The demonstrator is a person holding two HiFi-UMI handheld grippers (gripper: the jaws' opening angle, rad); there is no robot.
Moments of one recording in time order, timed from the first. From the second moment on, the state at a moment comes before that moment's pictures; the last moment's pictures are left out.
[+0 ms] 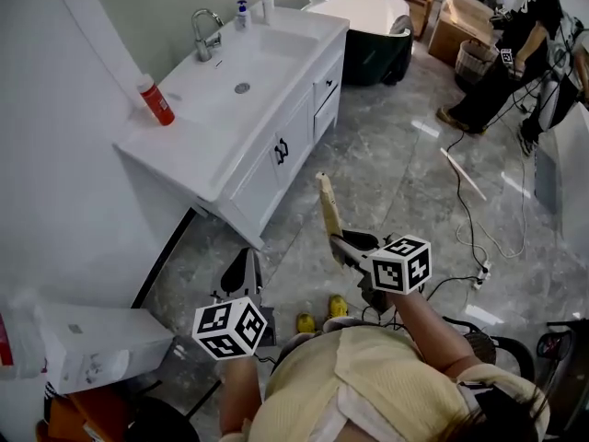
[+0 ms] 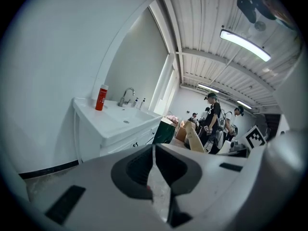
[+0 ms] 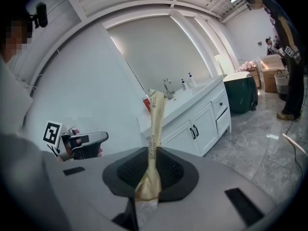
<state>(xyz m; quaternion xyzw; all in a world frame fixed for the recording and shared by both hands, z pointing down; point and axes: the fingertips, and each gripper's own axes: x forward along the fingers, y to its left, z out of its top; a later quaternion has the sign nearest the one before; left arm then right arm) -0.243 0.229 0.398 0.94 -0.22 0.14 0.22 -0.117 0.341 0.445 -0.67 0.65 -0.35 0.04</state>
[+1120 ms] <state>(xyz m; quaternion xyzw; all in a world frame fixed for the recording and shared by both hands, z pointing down) -0.145 0.228 0.413 0.93 -0.23 0.15 0.26 -0.032 0.323 0.468 -0.63 0.68 -0.37 0.02</state>
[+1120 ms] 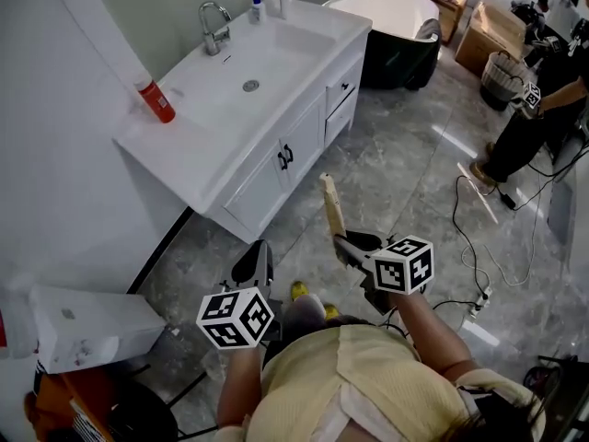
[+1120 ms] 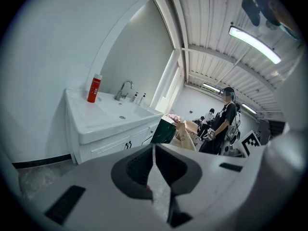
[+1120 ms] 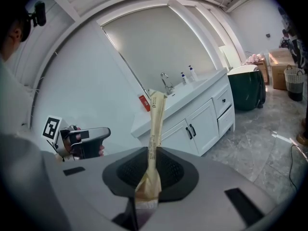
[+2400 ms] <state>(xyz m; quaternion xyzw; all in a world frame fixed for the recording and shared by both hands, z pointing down) -0.071 0.051 0.406 0.93 -0.25 0.15 0.24 0.041 0.143 0.456 -0.62 0.70 -0.36 -0.02</state>
